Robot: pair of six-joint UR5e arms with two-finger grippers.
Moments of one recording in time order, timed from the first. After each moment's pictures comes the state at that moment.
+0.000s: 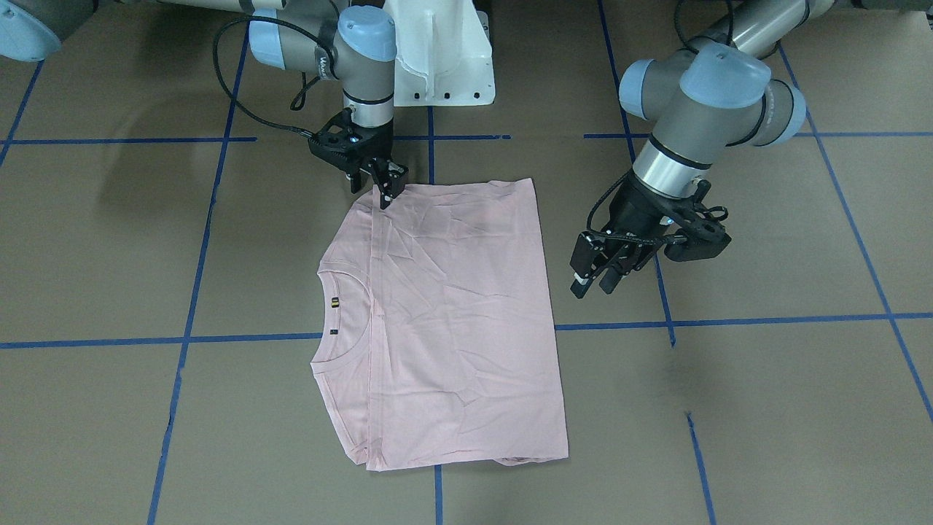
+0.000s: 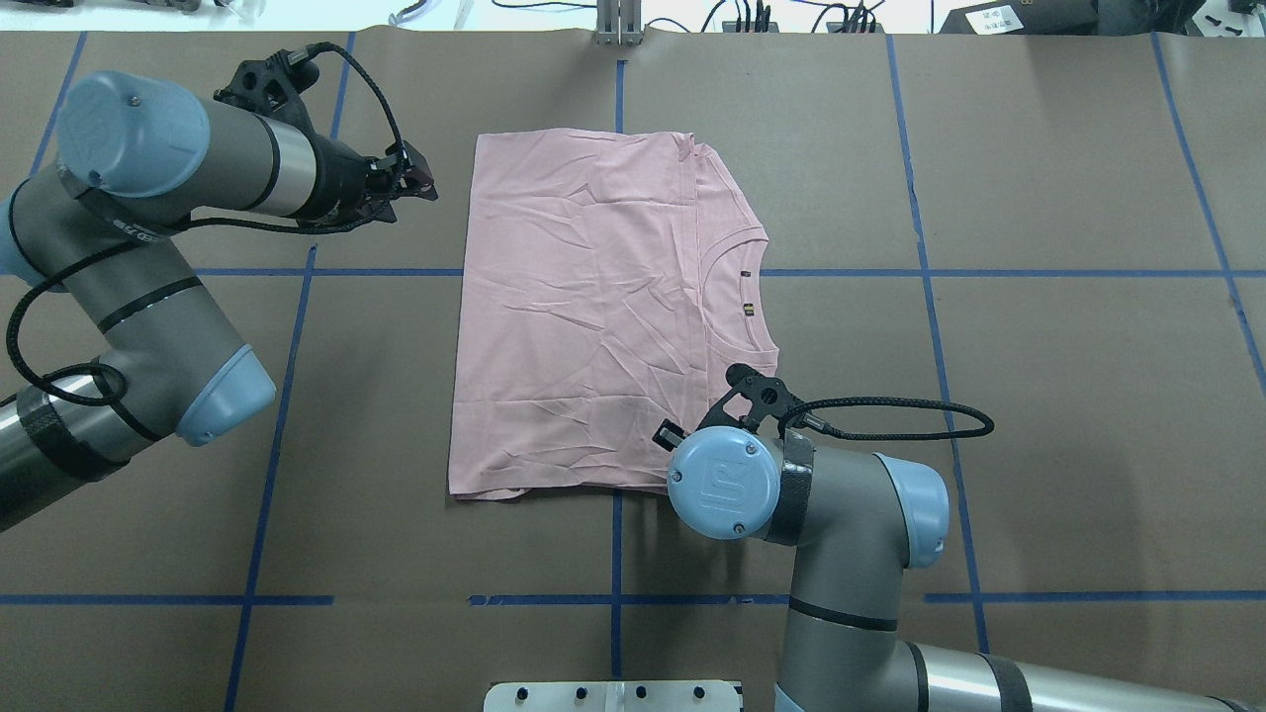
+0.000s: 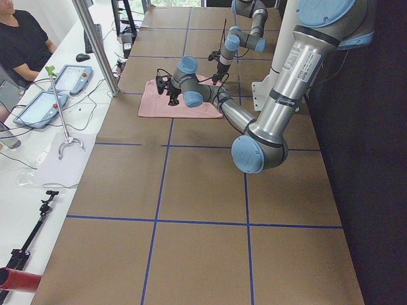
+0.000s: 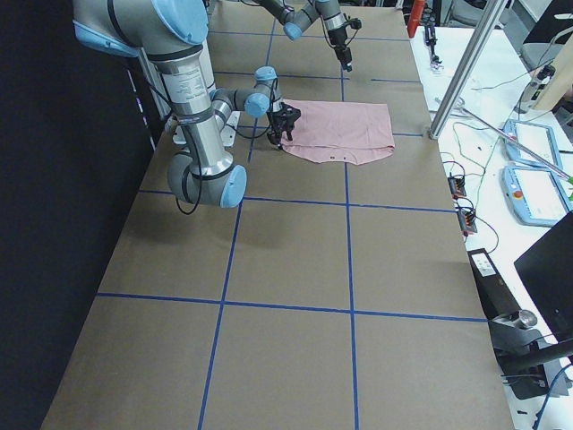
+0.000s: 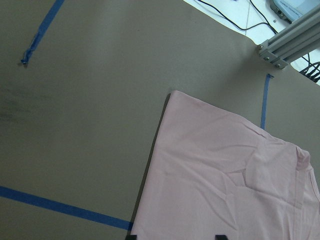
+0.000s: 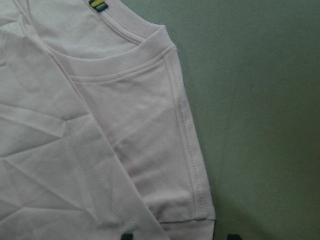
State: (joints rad) left arm -0.80 -2.04 -1.67 -2.15 -1.87 -1.51; right arm 0.28 -1.02 1.76 -1.62 1.50 1.99
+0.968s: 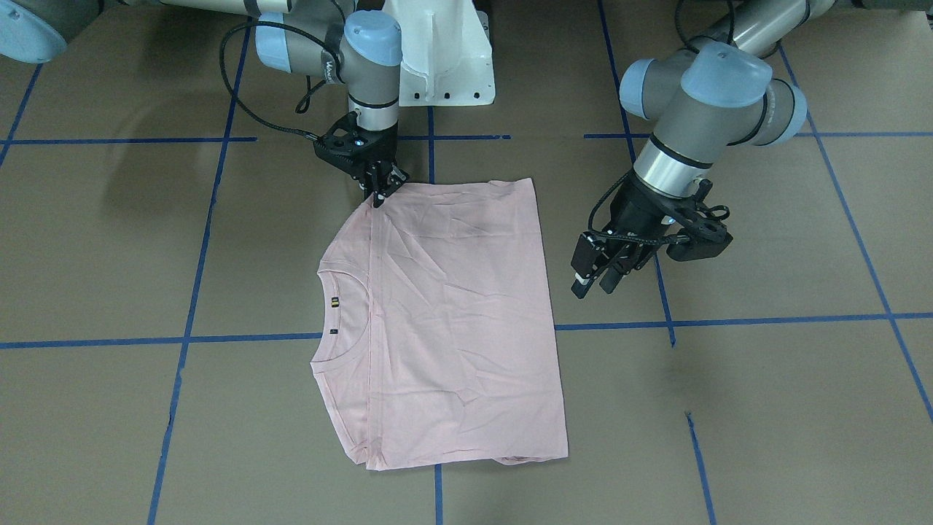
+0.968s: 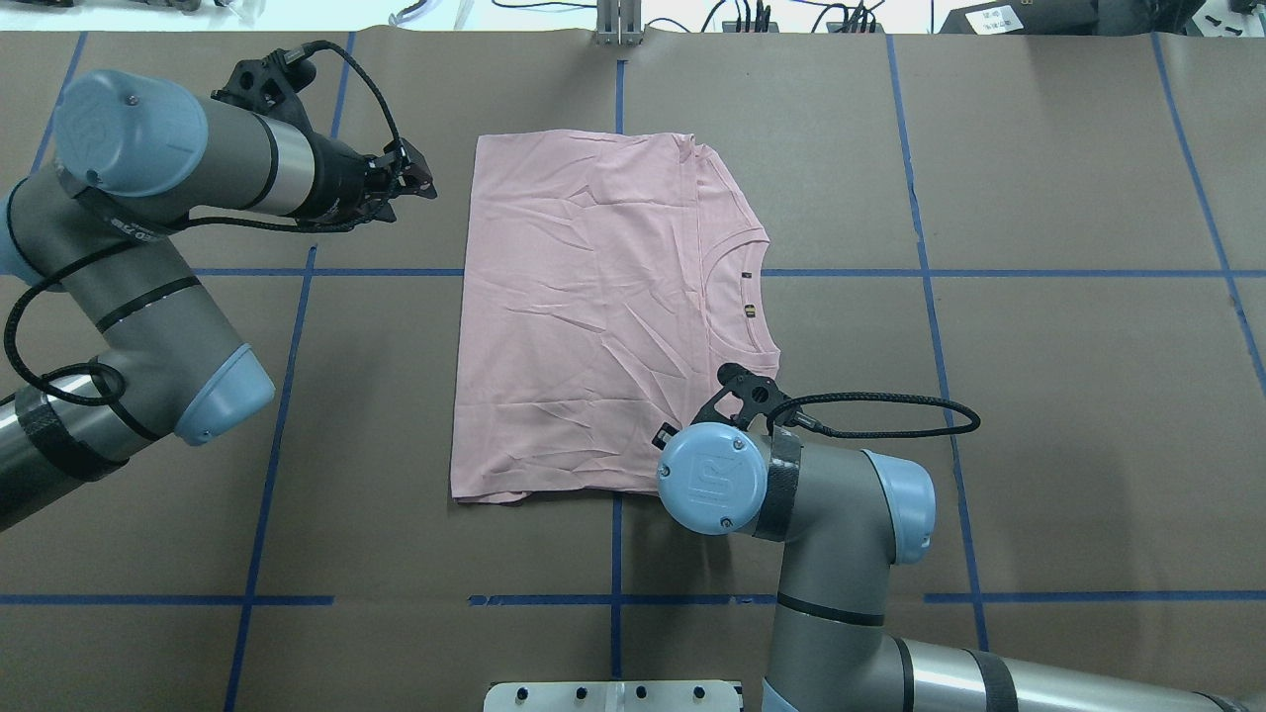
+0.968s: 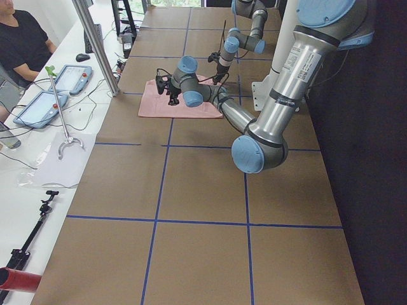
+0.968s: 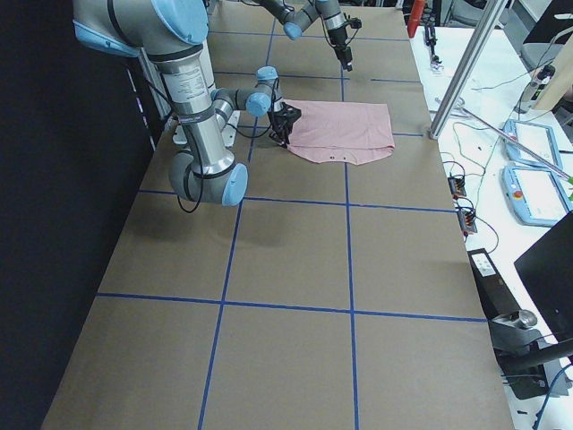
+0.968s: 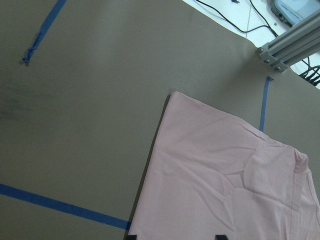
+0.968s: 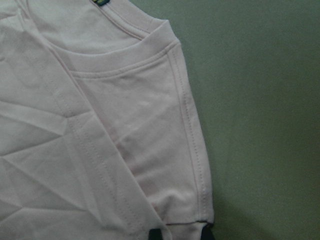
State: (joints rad) left arm -0.80 -2.04 -1.67 -2.15 -1.87 -1.53; right arm 0.28 -1.00 1.74 -1.63 1.51 1.98
